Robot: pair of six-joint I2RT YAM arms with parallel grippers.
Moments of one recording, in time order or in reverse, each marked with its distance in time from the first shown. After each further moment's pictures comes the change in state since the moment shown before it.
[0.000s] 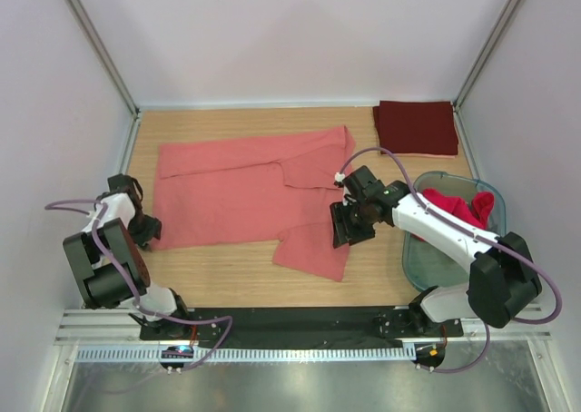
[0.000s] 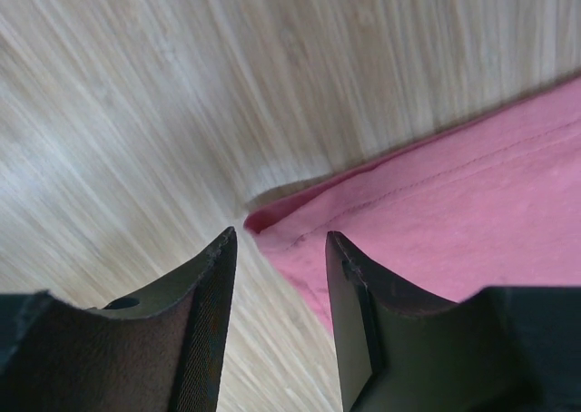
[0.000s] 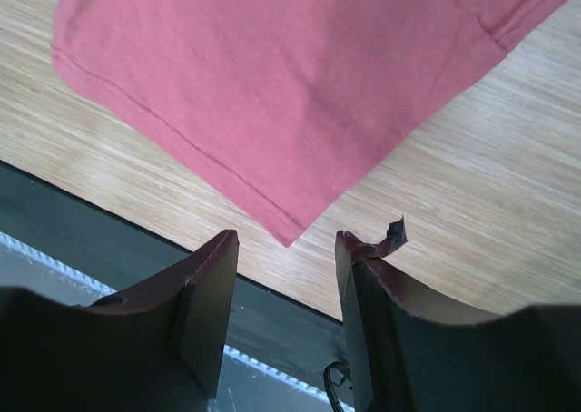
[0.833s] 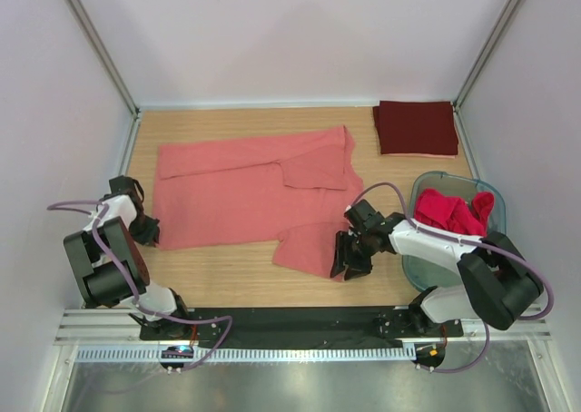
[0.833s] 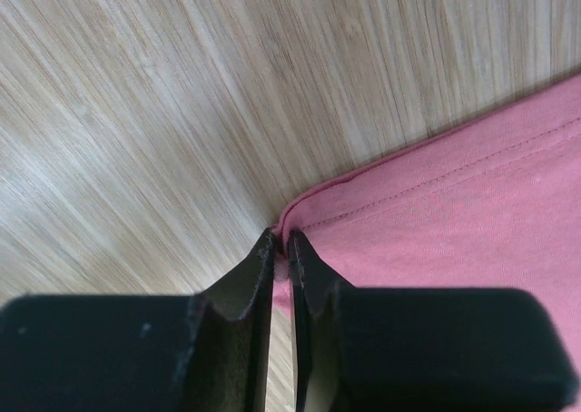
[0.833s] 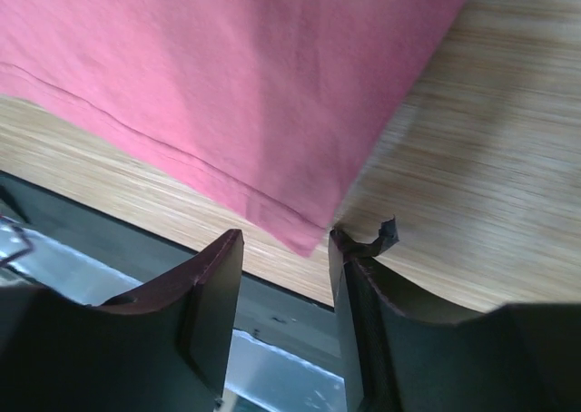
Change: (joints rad) left arm 0.001 0.021 -0.023 0.070 -0.001 0.019; right arm 0.044 -0.008 -0.346 0.248 -0.116 0.343
